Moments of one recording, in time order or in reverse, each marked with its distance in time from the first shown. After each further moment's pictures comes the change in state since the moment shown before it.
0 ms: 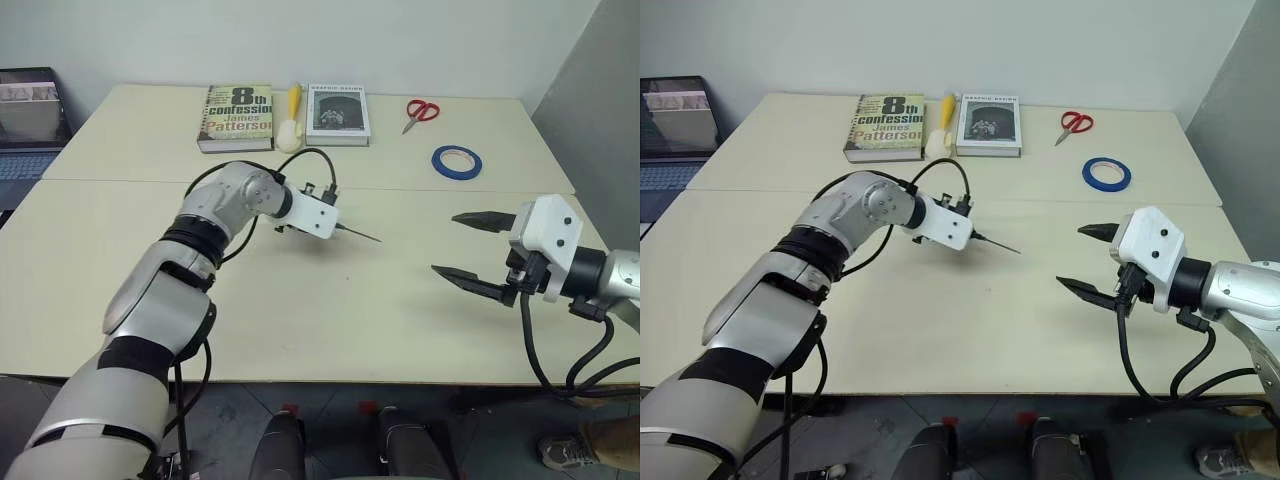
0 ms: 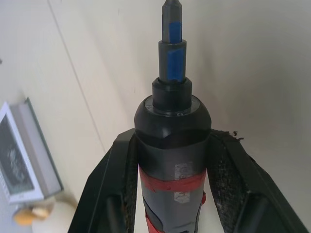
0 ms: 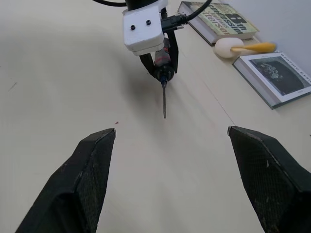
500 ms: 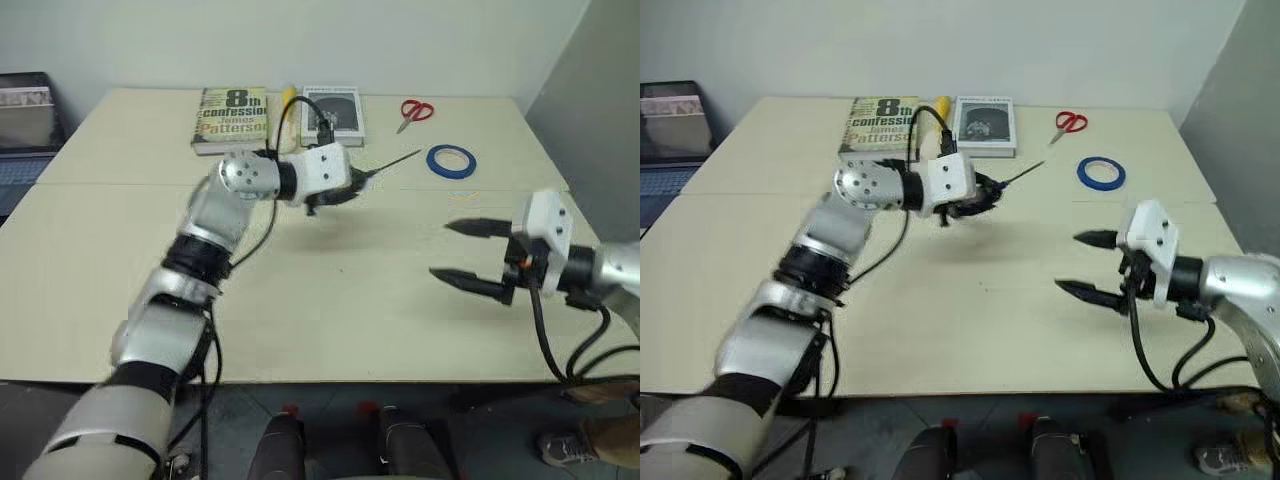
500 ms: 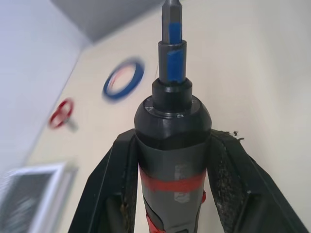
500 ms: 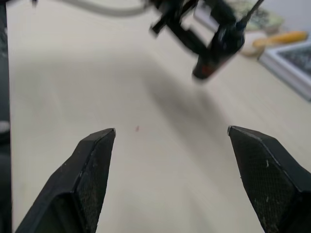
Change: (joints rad) left arm 0.124 0.079 0.195 -0.366 -0.292 0.264 0.002; right arm -0.015 0.010 0.029 0.125 0.049 -0.007 0.105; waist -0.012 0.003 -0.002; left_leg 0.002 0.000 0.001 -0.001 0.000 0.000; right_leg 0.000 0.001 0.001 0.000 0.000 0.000
